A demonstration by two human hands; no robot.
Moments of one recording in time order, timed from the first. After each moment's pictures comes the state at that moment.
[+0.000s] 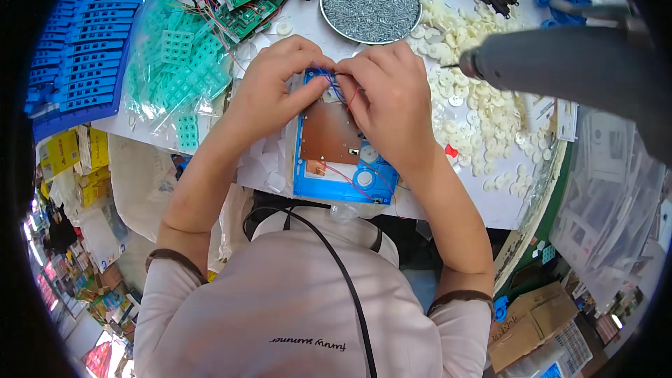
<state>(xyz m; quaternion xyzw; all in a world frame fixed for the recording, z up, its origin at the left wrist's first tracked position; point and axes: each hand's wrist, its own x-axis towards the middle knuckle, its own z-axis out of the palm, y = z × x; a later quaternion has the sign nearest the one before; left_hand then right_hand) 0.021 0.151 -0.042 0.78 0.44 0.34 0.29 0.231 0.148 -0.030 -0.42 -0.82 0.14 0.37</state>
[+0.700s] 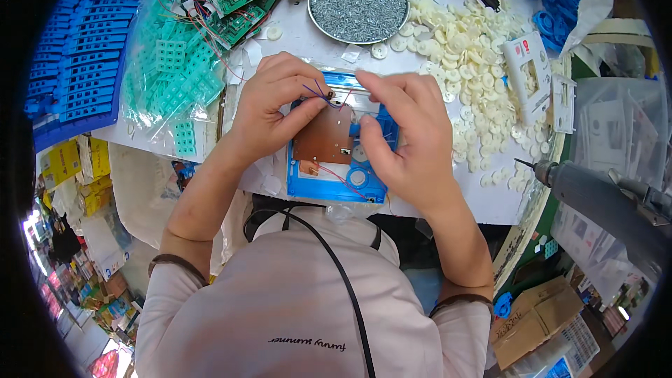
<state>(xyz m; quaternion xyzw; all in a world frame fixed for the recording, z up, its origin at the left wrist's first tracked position) 0.030 0.137 -0.037 0.80 0.36 0.39 0.26 0.264 0.106 -0.002 -0.47 -0.76 0.27 0.36</state>
